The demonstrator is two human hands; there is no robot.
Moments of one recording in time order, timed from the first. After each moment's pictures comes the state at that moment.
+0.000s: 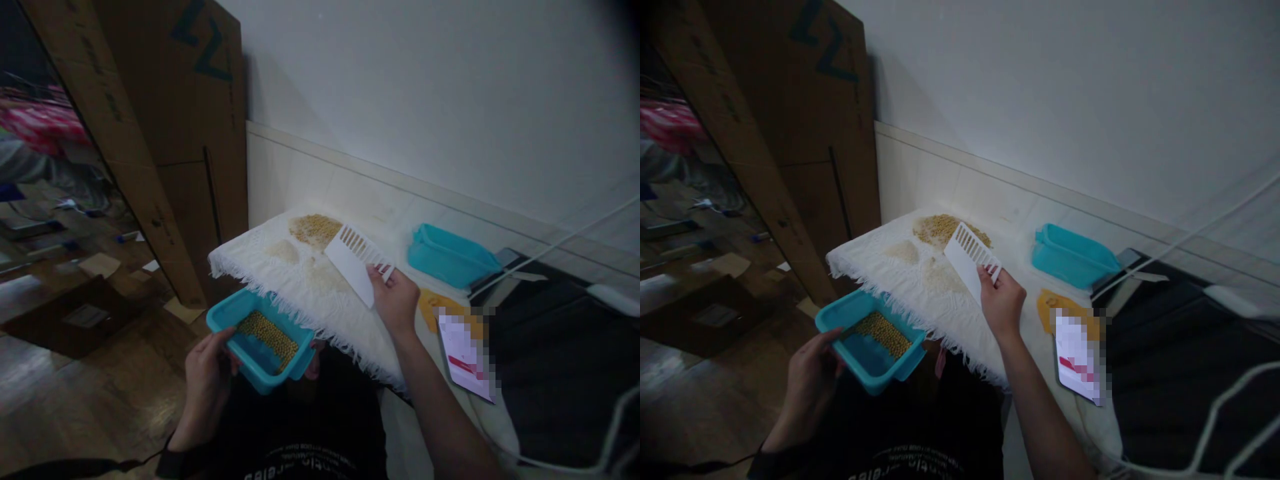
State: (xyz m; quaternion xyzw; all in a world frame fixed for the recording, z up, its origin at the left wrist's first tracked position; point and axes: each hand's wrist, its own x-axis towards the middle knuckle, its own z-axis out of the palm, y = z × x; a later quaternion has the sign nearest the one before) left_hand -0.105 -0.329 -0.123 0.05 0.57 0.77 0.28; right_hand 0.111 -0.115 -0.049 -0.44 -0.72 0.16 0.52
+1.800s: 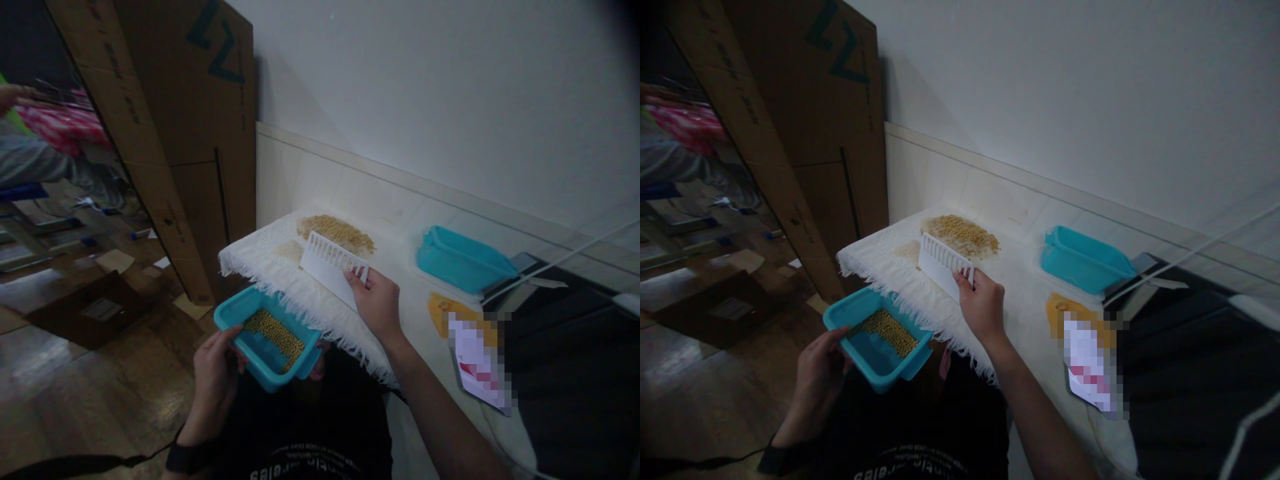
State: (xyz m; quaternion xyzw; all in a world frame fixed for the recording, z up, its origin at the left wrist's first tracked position) left_hand -0.107 -0.332 -0.128 0.06 0.57 0.77 0.27; right_hand 0.073 -0.143 -0.040 -0.40 -0.78 0.19 0.44
